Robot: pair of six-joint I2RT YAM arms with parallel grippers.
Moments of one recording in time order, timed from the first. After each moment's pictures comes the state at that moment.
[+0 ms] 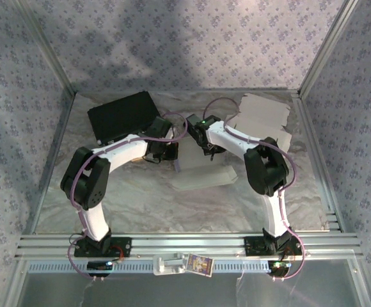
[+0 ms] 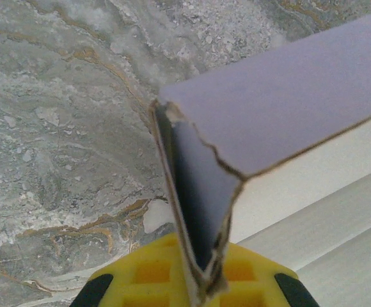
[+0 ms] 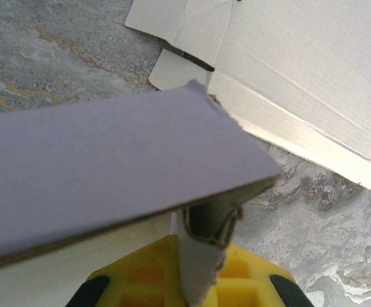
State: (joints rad) left arm -0.57 1.80 1.22 -0.49 0.20 -0.46; right arm 0.64 2.06 1.64 -1.10 0.59 0.60
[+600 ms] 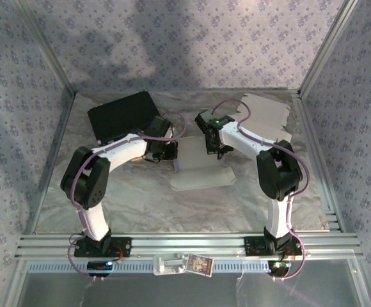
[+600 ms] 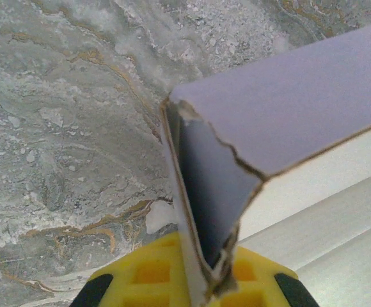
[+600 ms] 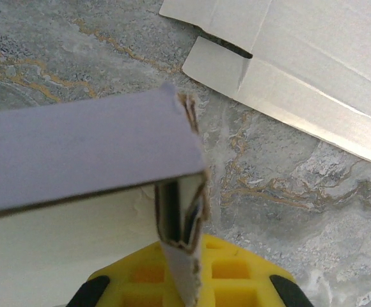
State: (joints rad) left arm -0.56 1.81 1.22 -0.49 0.21 -0.47; right arm 0.57 1.93 1.49 -0.93 0.37 0.52
